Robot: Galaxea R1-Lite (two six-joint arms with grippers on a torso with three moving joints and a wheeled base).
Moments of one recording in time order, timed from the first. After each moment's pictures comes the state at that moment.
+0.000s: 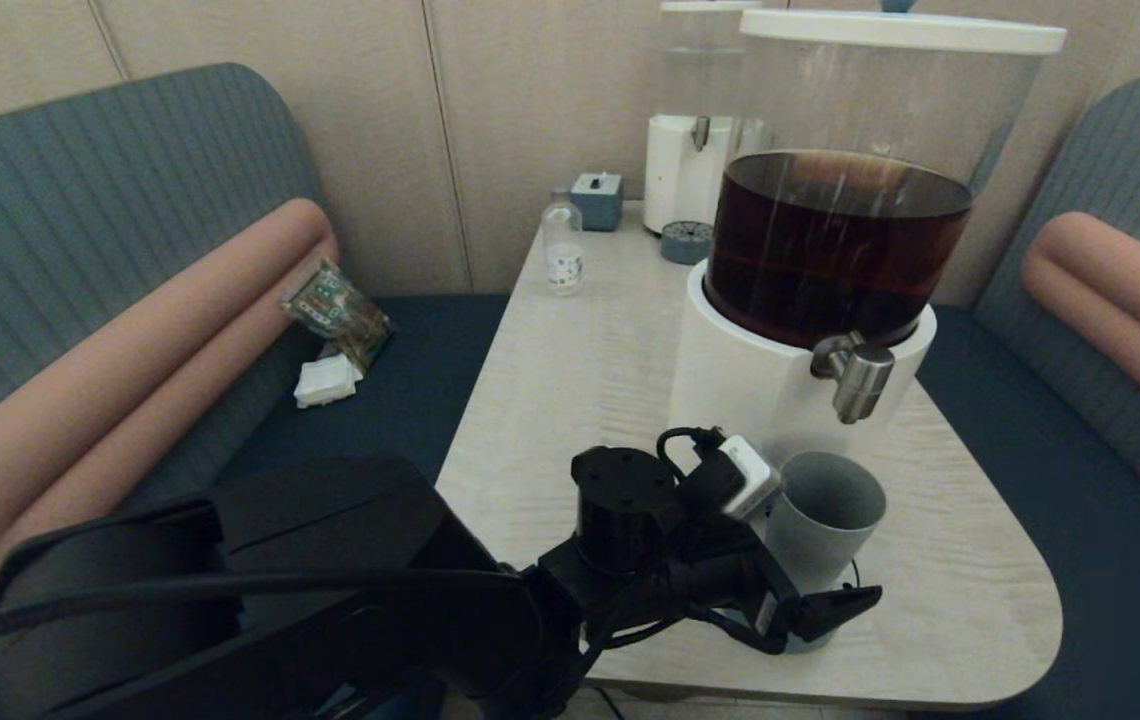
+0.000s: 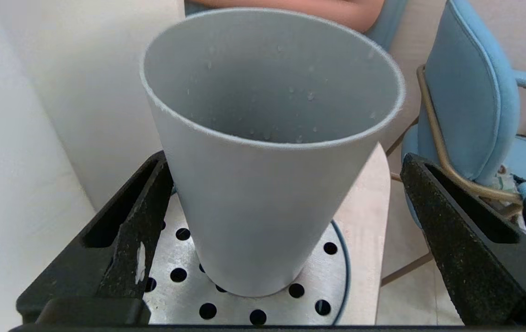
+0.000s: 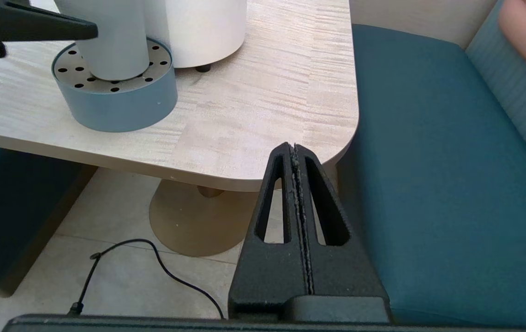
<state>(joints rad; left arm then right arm) -0.87 2.30 -1.08 -1.21 -0.42 0.05 0.00 0.00 0.00 0.00 0.02 -0.07</state>
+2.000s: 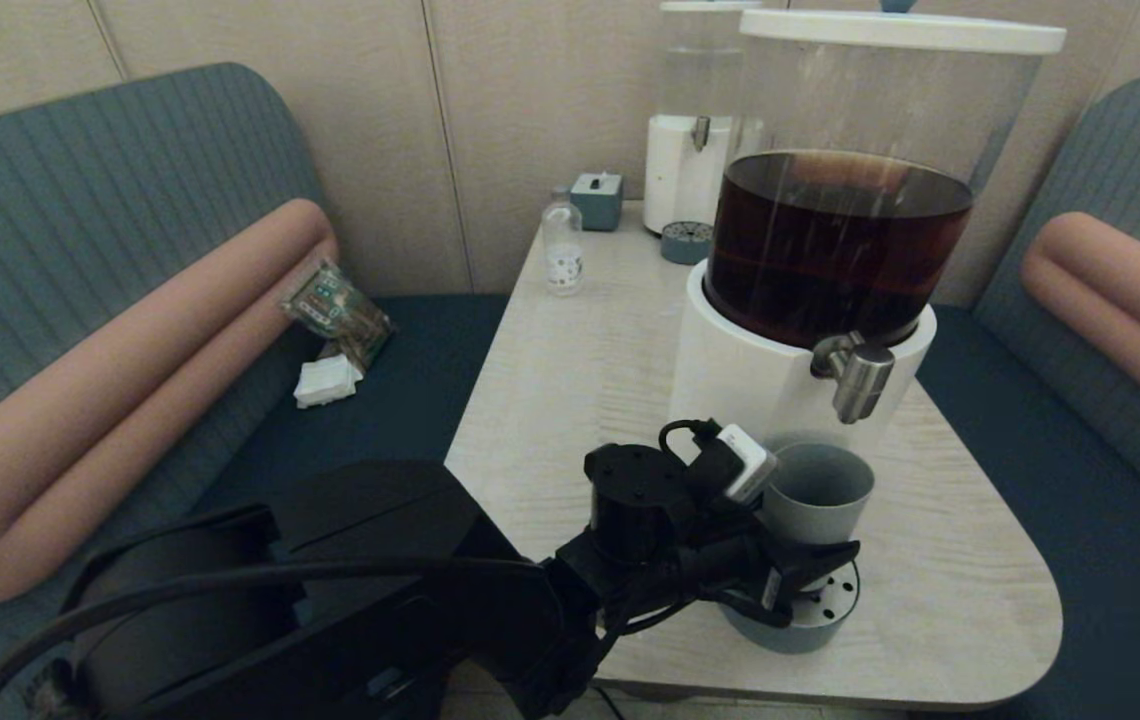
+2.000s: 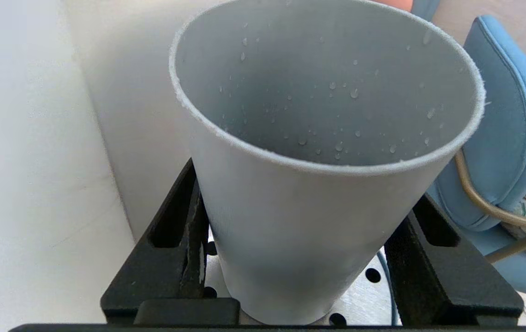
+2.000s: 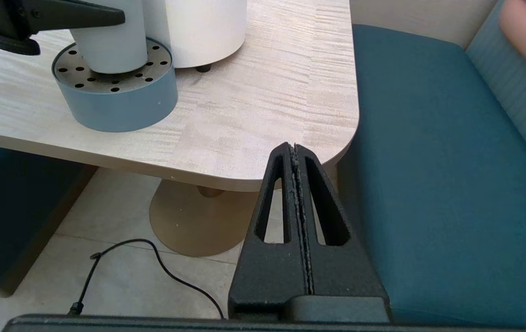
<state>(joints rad) -0.86 2.36 -1.17 -1.21 -0.37 0.00 0.00 0.00 0.00 0.00 0.02 -0.07</state>
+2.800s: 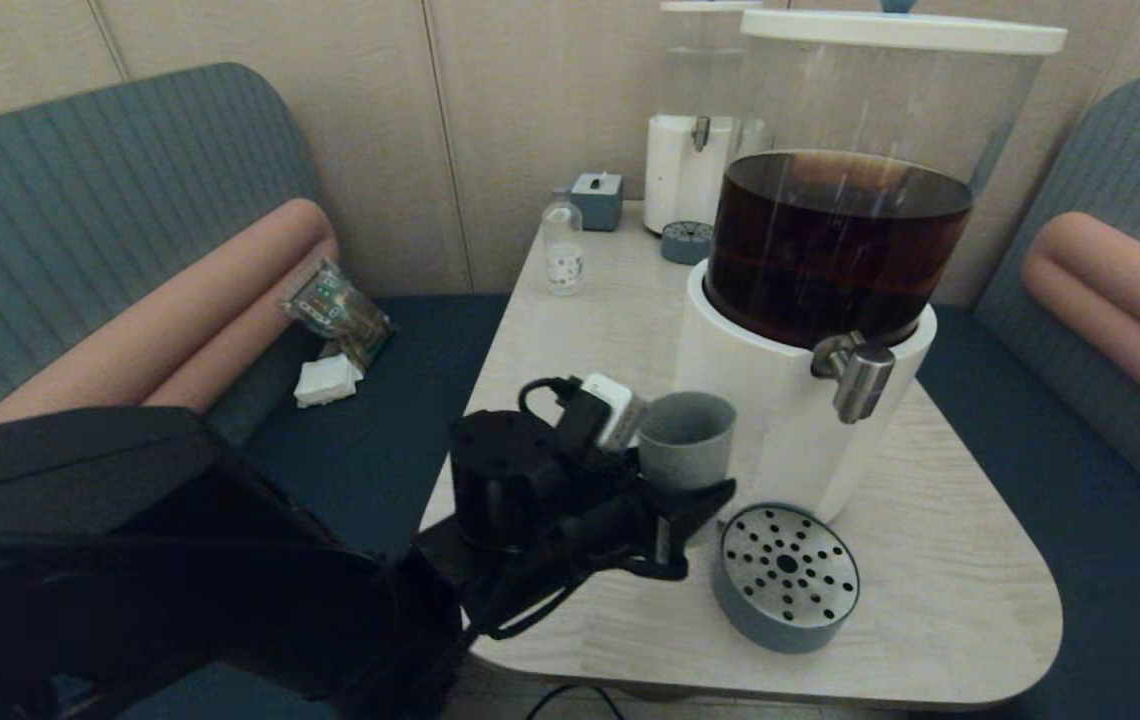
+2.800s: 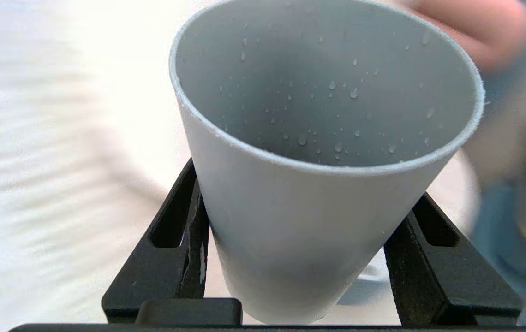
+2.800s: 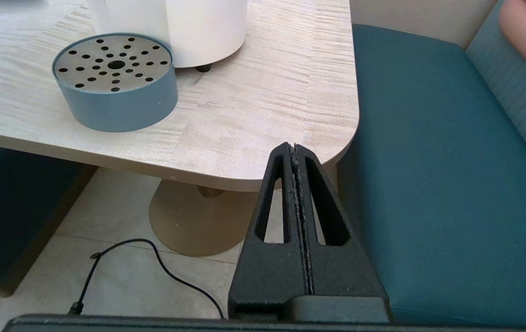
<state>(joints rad) -0.75 2.05 -0.82 -1.21 -0.15 -0.09 0.00 0.00 0.00 0.00 0.02 -0.07</state>
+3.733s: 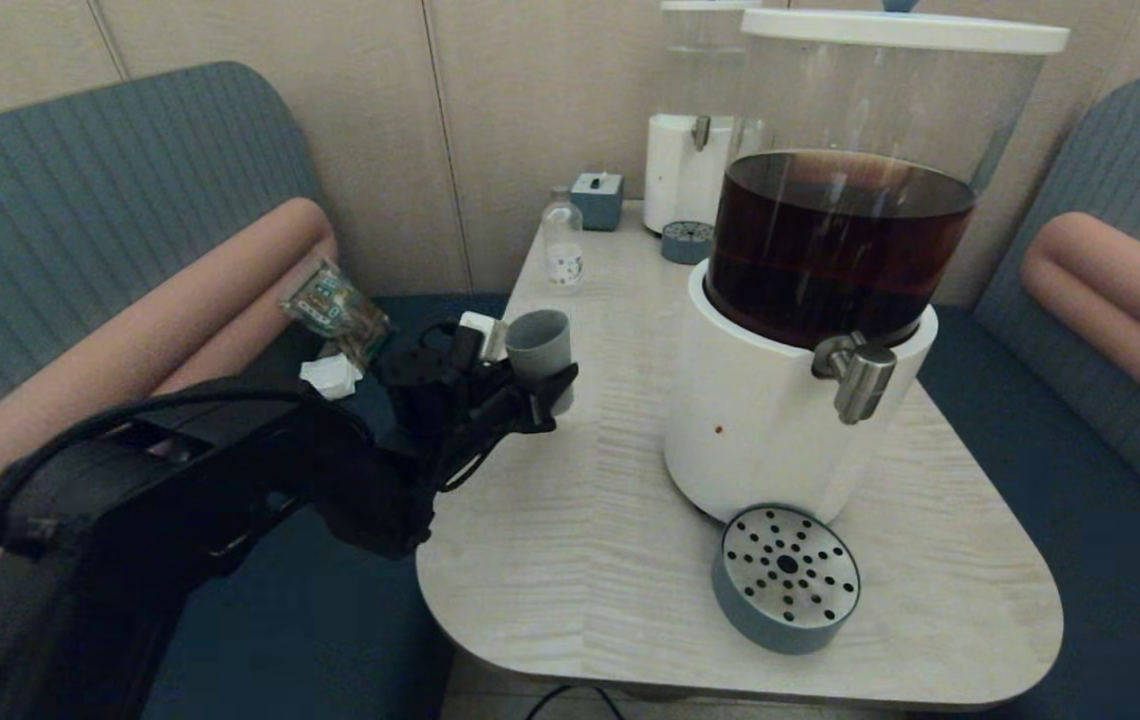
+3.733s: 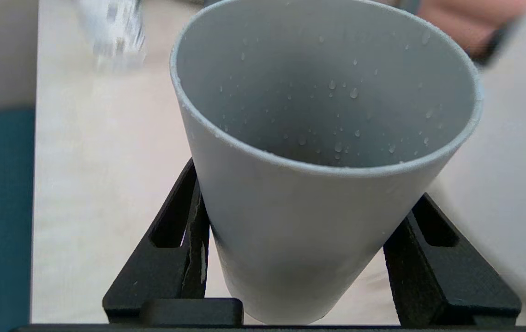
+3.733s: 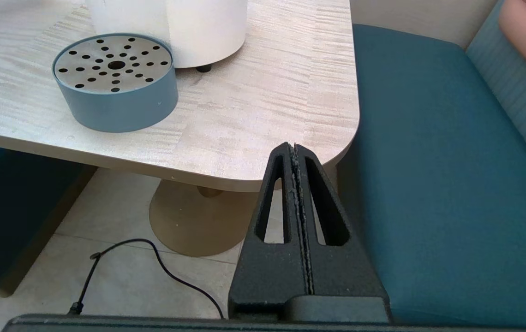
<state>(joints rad) -0.35 2.41 -1.26 -1.29 -0.22 -0.05 0.00 0.00 0.00 0.00 0.02 -0.07</state>
